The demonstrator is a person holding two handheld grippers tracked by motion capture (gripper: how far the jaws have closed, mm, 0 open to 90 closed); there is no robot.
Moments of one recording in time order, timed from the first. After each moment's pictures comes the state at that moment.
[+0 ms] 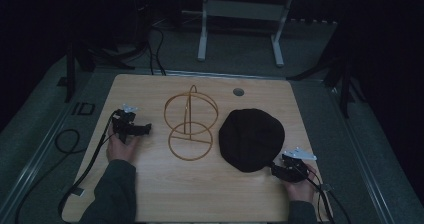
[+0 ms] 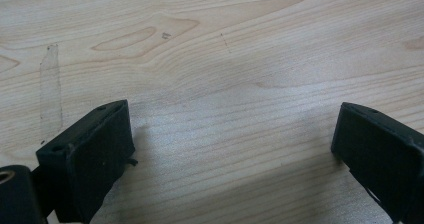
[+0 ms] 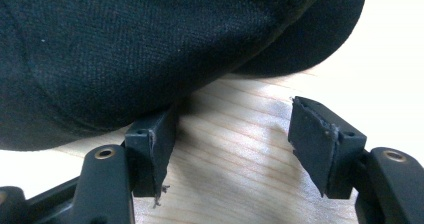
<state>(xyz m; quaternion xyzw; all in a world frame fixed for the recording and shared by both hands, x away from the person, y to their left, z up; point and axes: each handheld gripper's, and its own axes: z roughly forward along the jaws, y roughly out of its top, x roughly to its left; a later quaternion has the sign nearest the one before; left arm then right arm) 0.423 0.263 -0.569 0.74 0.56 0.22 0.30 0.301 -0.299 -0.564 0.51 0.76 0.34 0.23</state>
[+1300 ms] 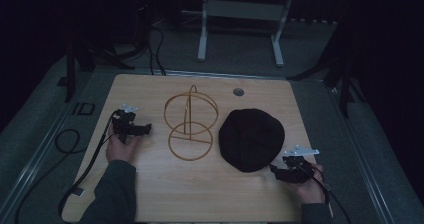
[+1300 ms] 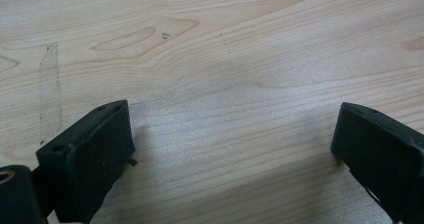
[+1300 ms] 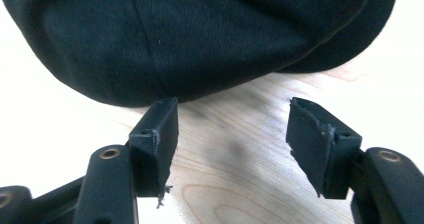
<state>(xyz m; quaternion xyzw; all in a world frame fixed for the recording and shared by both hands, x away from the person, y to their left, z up) 0.423 0.263 -0.569 0.74 0.56 0.22 0.30 0.288 -0.296 -0.520 0.47 0.81 0.30 0.18</state>
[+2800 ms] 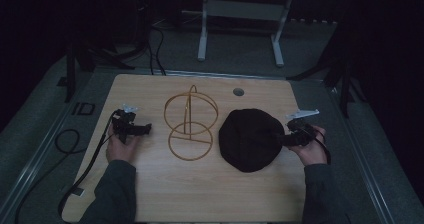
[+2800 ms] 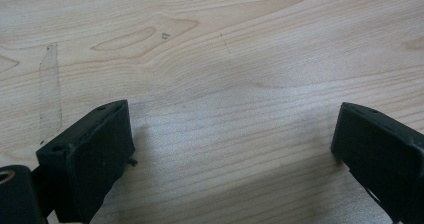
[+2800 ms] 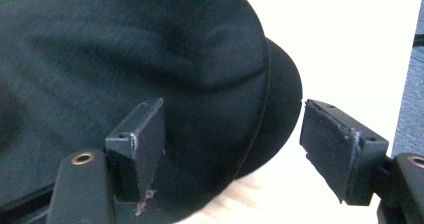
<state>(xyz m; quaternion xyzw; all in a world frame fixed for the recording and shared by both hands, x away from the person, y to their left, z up) 0.423 0.262 -0.569 0.74 0.56 0.22 0.30 0.377 -0.297 -0.463 0.46 0.82 0.27 0.20</state>
